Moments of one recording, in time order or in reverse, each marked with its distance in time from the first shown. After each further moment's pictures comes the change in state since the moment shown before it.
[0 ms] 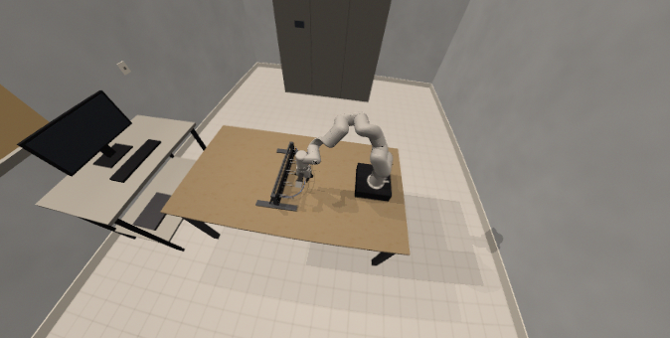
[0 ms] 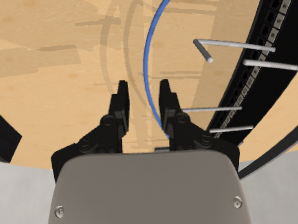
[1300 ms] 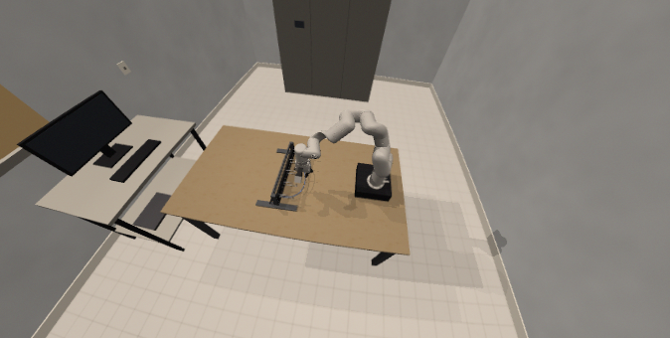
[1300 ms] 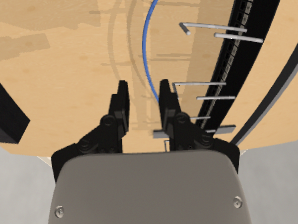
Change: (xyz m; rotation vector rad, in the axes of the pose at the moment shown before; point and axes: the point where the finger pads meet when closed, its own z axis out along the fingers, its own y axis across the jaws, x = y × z) arm 0.000 0.000 -0.062 -0.001 0.000 0.000
